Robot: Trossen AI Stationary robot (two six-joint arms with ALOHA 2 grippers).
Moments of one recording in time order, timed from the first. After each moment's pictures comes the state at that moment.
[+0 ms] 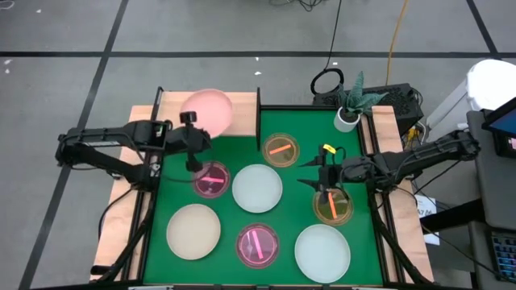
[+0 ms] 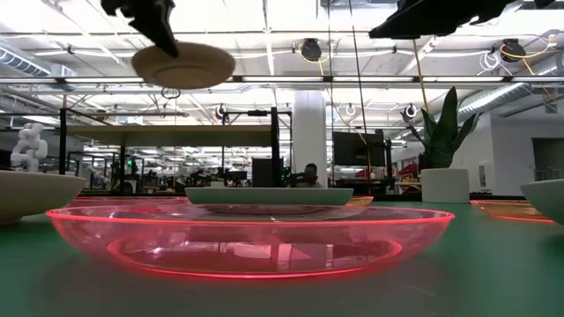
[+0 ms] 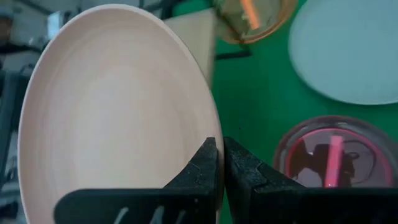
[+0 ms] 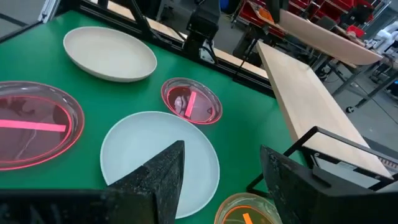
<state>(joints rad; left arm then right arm) 0.04 1.16 1.24 -1.05 -0.47 0.21 0.23 0.94 0.61 -0.02 0.32 -0.30</state>
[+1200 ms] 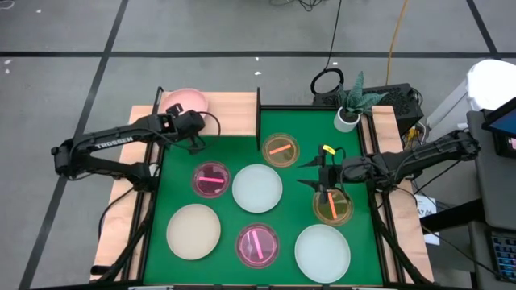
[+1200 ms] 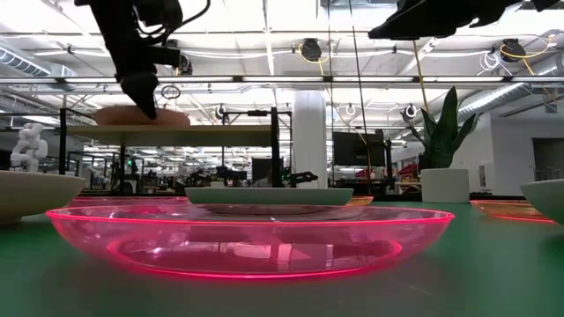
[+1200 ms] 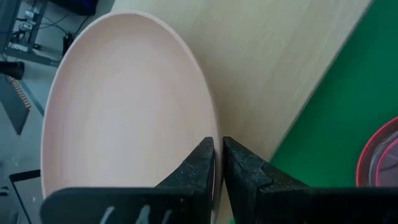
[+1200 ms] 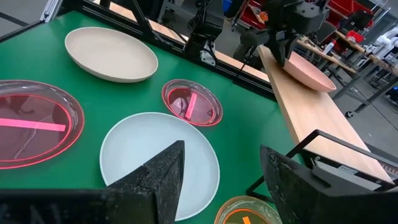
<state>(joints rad) 0.40 1.13 0.95 -0.92 -0.50 0.09 0.23 0.94 0.60 0.02 0.31 -0.32</state>
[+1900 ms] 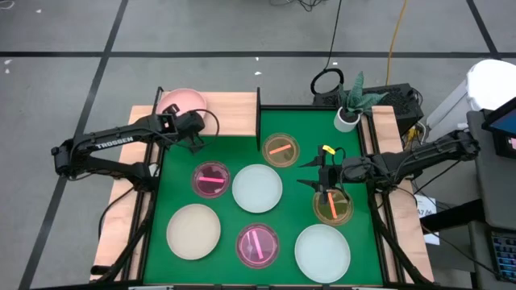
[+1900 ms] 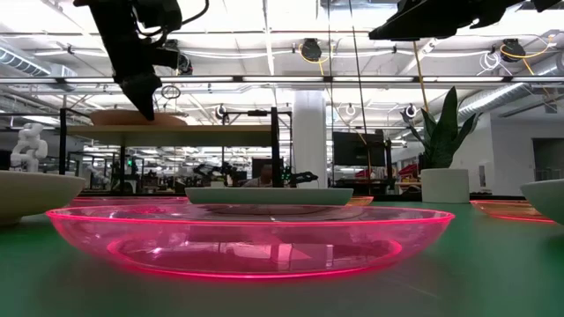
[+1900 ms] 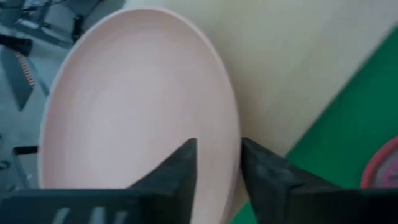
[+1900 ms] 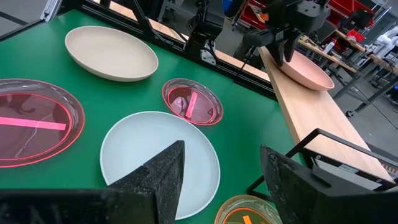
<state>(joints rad) 0.41 1.13 0.94 -0.93 -0.56 -0.03 0.23 0.94 0.59 0.01 0.31 -0.32</state>
